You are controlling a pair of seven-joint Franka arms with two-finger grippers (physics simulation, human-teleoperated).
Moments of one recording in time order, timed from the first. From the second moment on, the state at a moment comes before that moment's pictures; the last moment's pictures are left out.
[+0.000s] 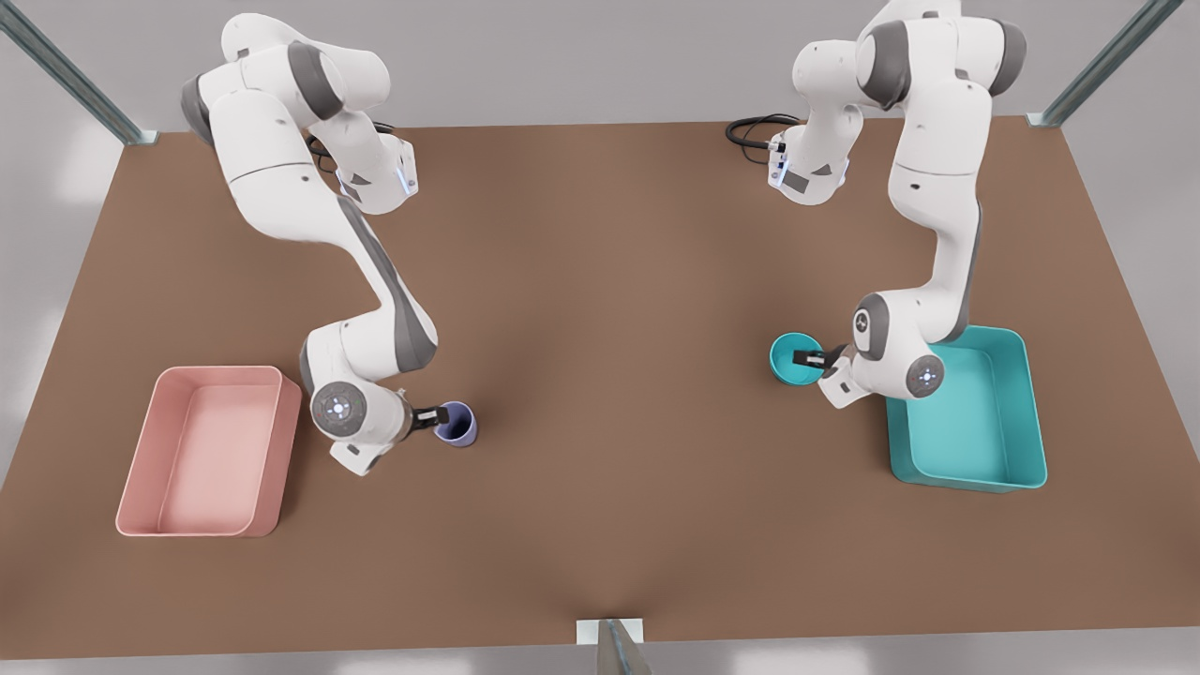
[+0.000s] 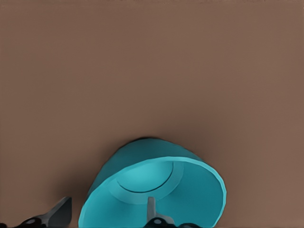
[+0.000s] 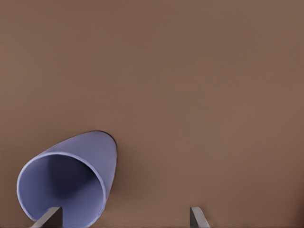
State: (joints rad) left arm -0.16 0.51 0.10 -2.02 -0.29 2.08 0.24; right arm 0.14 0.60 0.17 -1.56 -0.06 1.97 0.16
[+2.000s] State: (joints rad) left arm -0.13 0.22 -0.05 -1.40 0.10 1.41 0.18; right arm -0.35 0.79 0.03 -1.37 -0.06 2.05 -0.39
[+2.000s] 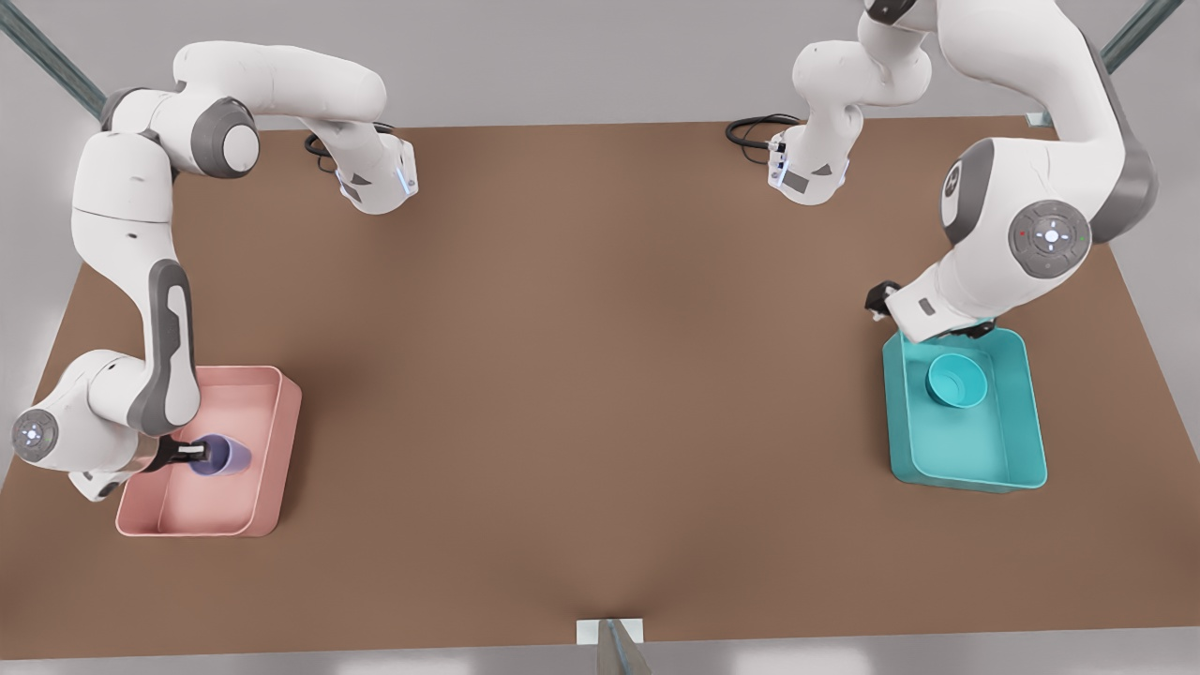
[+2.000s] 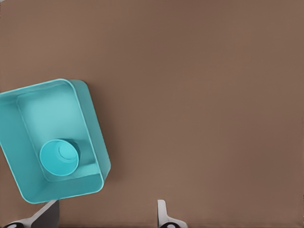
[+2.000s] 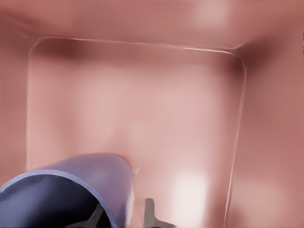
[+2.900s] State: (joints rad) left arm -0.10 0.23 -0.04 -1.39 0.09 1.37 0.05; right arm -0.10 0.18 0.04 -1.40 0.01 1.44 -0.27
